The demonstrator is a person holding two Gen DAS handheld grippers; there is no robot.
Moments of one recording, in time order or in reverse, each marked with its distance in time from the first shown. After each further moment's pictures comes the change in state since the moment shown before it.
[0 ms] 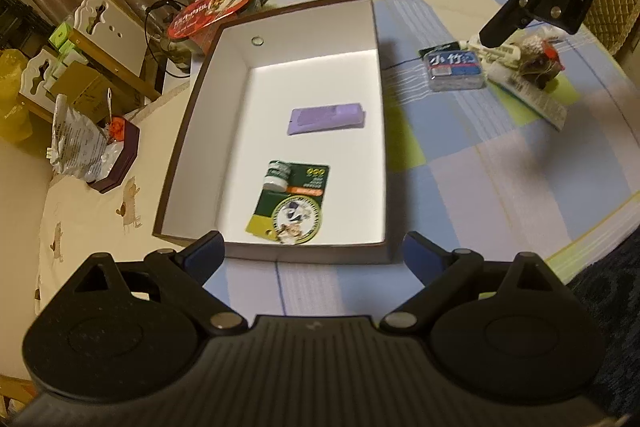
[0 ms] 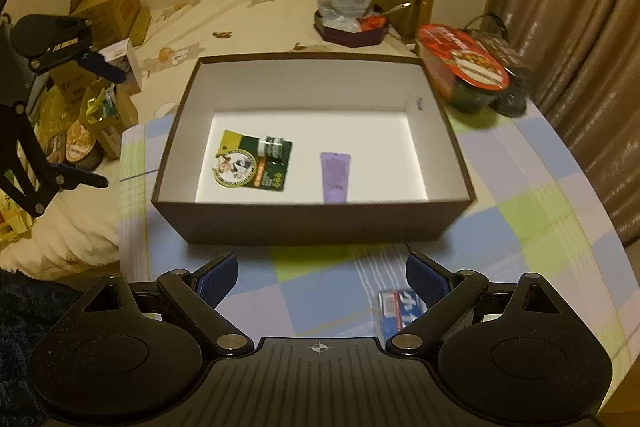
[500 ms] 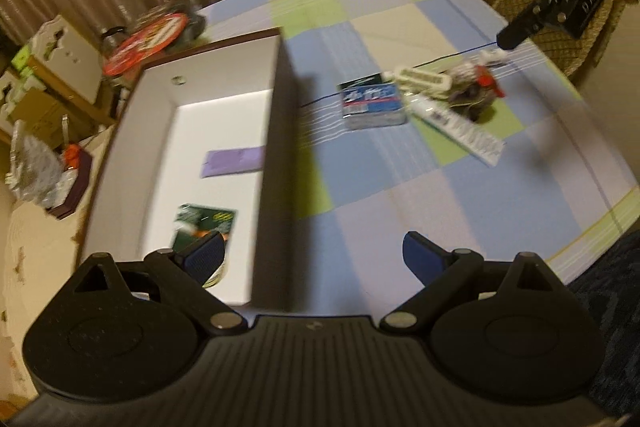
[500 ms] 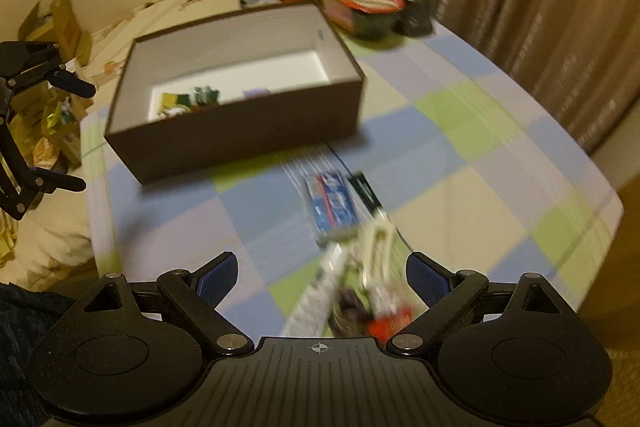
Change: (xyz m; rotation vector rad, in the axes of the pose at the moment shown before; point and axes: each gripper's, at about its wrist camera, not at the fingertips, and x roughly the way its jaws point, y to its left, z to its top) left arm 0.009 -0.086 0.038 0.017 -0.065 -0.116; right arm -0.061 -0.052 -0.121 0.220 0.017 -0.102
